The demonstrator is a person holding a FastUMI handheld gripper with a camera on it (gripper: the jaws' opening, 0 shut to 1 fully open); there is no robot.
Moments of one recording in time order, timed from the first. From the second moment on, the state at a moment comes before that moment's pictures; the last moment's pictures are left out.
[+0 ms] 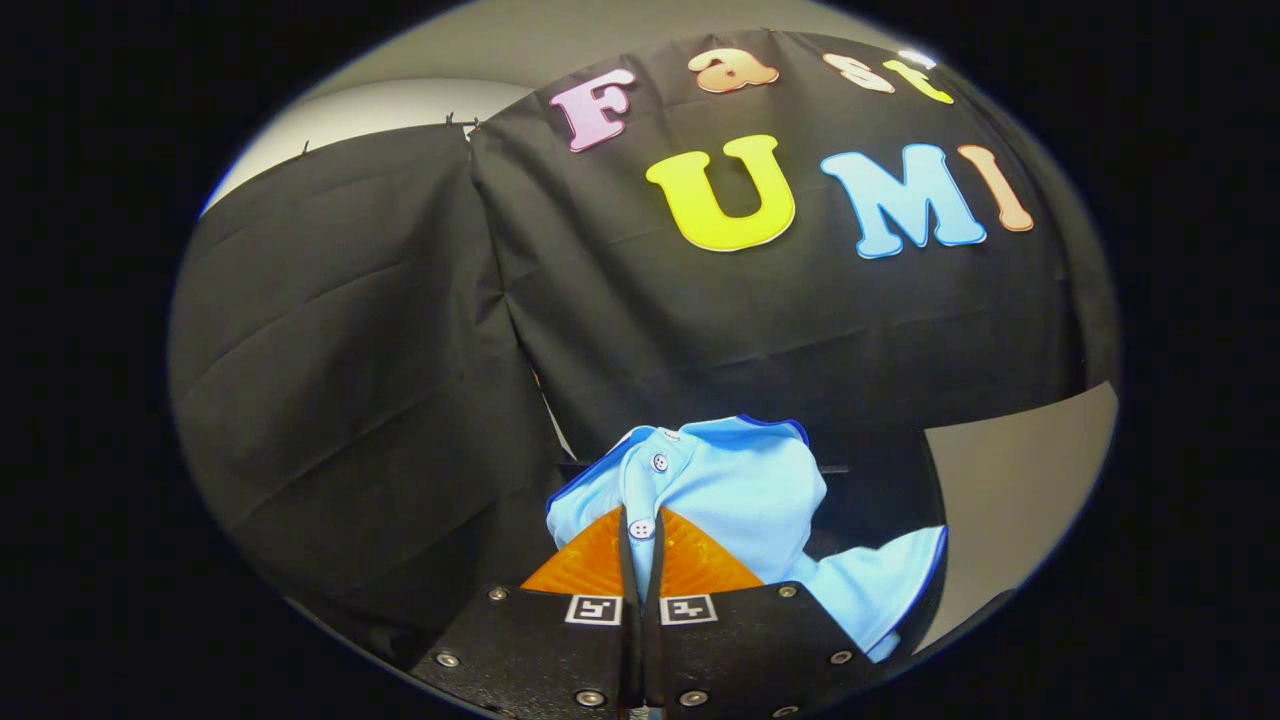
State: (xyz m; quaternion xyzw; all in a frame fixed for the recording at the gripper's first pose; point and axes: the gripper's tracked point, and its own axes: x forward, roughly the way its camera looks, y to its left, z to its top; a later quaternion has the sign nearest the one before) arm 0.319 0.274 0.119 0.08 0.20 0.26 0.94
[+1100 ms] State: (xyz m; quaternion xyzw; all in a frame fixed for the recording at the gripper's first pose) arm 0.342 0.329 -0.077 0.03 0.27 0.19 0.94
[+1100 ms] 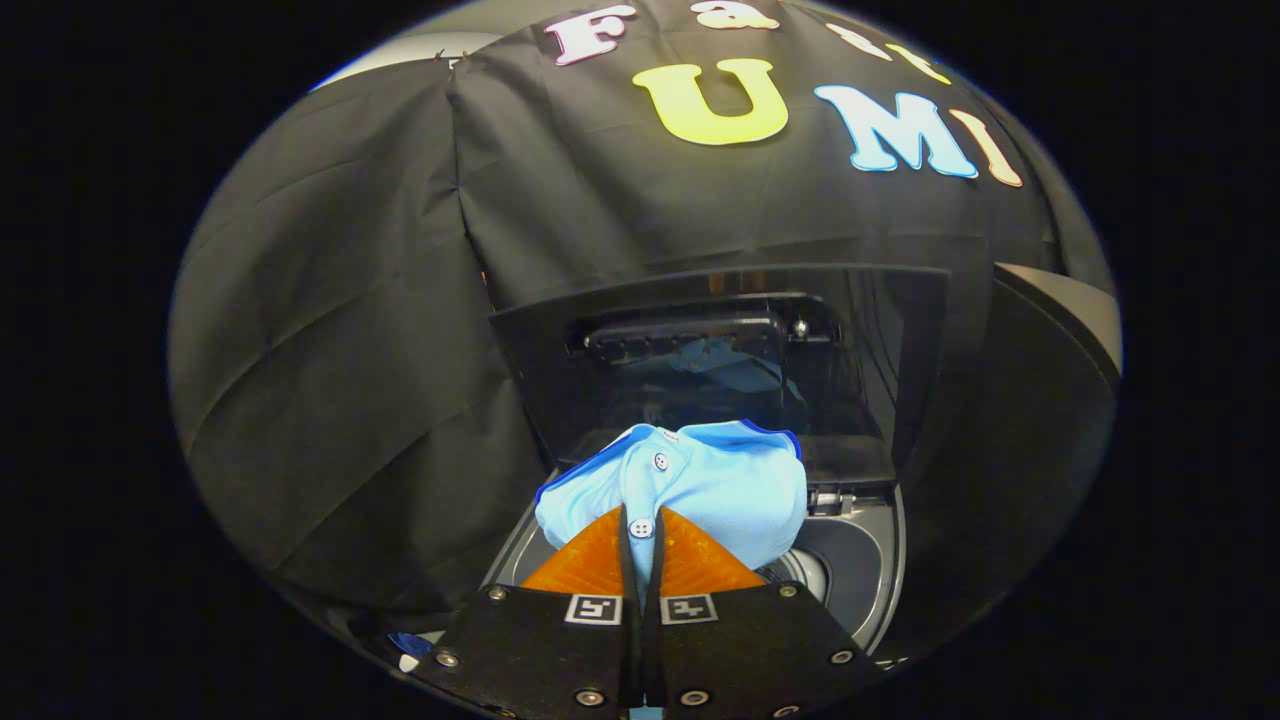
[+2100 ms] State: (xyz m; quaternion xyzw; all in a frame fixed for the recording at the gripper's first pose) arm 0.337 0.319 -0.215 -0.03 0.40 0.12 0.91
